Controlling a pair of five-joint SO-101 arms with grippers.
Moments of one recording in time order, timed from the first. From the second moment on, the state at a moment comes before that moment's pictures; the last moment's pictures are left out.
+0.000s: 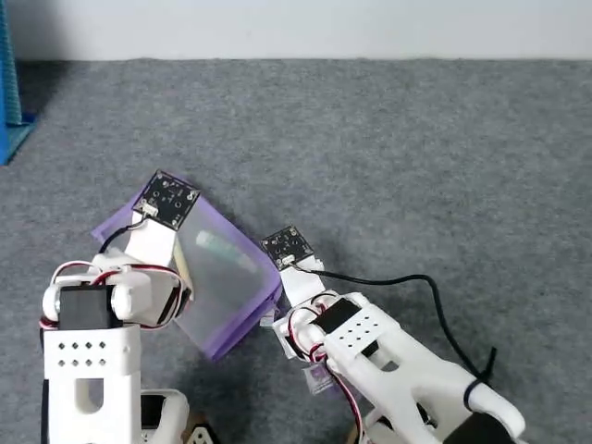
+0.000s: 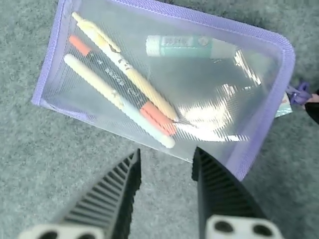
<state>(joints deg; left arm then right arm) -6.2 -50.9 42.2 90.6 -20.8 -41.0 -25.8 65.0 42.8 -10.9</state>
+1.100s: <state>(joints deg) -6.3 -50.9 41.8 94.9 -20.4 -41.0 -63.2 66.2 60.3 -2.9</state>
